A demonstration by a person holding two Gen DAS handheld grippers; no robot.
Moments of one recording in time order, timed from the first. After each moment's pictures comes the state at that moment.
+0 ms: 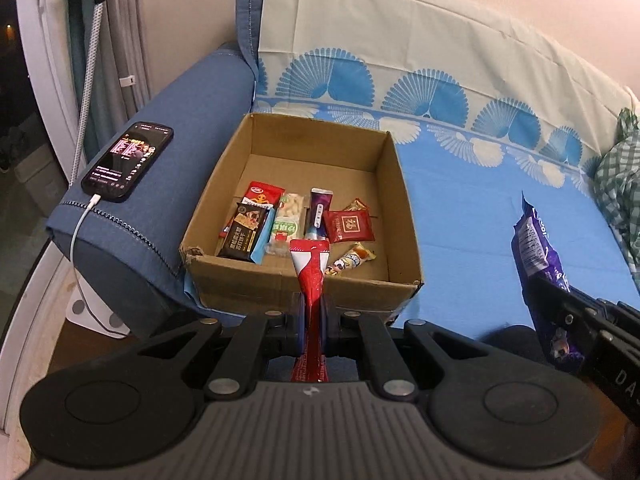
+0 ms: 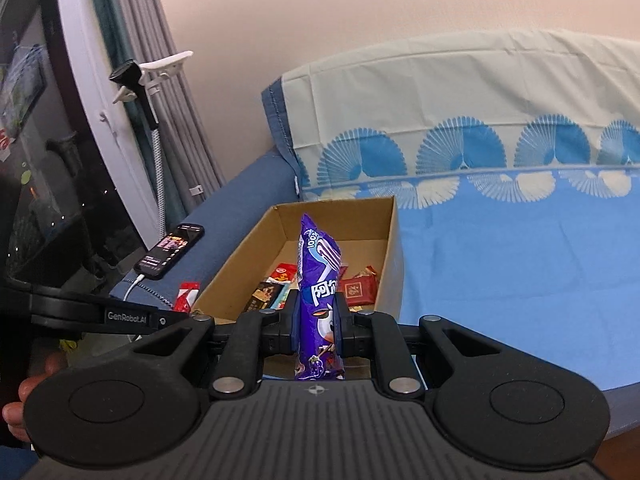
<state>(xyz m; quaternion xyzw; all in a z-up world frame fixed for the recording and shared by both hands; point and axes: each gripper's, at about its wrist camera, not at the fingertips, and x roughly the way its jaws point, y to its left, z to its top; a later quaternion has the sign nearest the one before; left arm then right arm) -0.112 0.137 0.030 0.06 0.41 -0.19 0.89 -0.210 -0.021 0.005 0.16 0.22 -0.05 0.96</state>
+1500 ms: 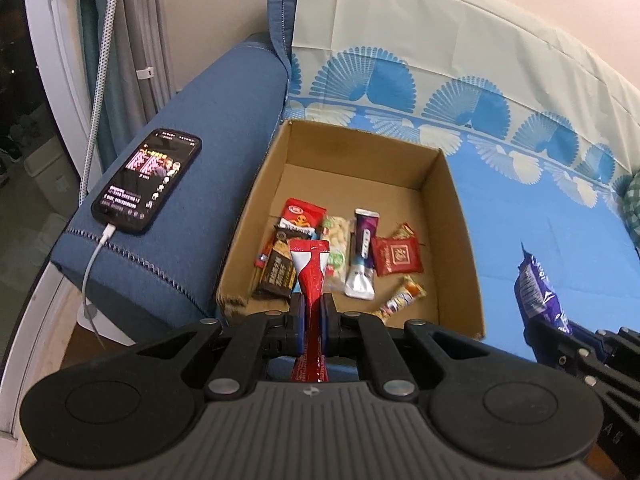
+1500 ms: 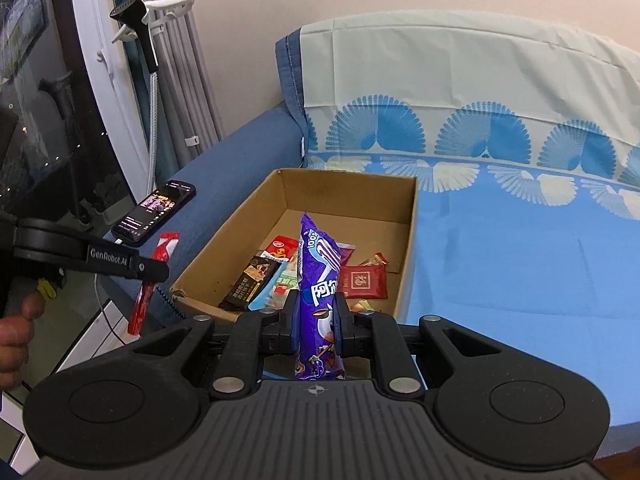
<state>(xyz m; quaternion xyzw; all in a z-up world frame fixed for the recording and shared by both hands) -0.011 0.148 0.020 0.06 0.43 -0.16 0.89 -0.117 -0.005 -0.006 0.11 0.29 -0.04 0.95</state>
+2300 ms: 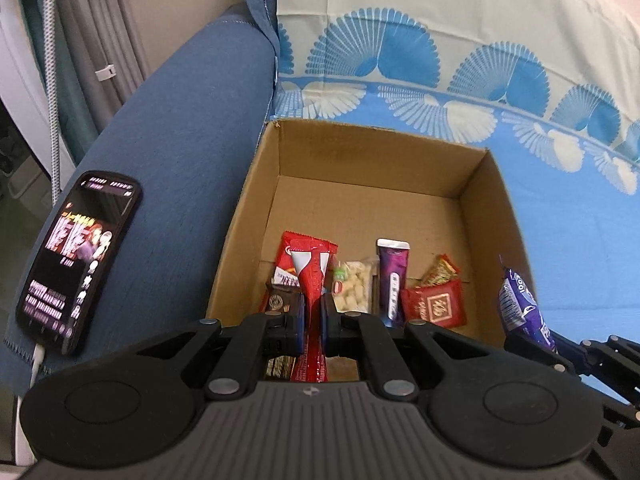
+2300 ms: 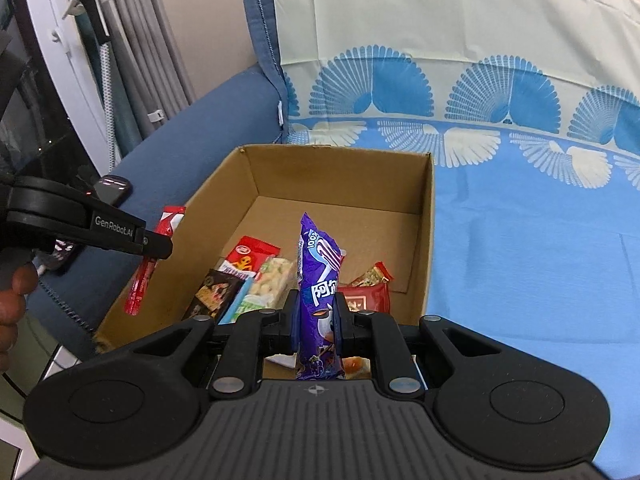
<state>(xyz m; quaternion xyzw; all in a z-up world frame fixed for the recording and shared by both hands) 0.130 0.079 -0.031 0.12 0.47 -0.15 0.86 0.027 -0.047 -0.062 0.13 0.35 -0.05 0.93</state>
